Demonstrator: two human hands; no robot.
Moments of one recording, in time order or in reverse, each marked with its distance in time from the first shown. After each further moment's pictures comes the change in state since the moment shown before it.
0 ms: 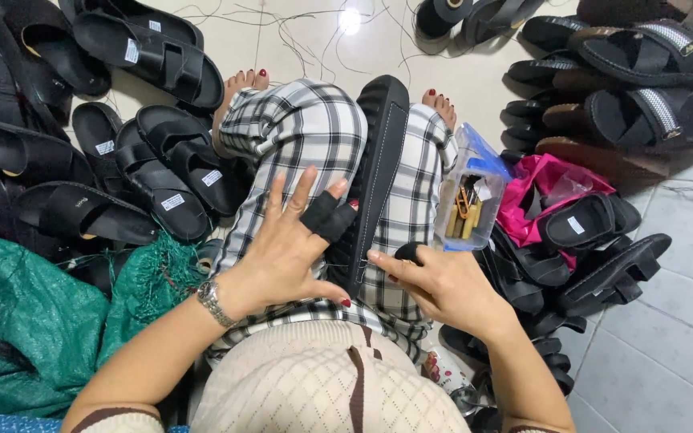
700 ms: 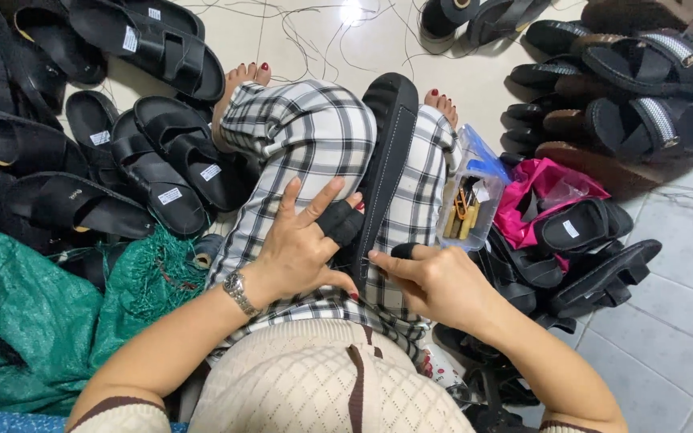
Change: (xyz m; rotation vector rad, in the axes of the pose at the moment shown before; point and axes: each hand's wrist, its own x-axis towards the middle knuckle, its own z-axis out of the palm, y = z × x) left_hand 0.003 -0.009 0.042 0.127 0.307 0.083; right_hand 0.022 -0.005 -0.003 0.047 -0.178 0.163
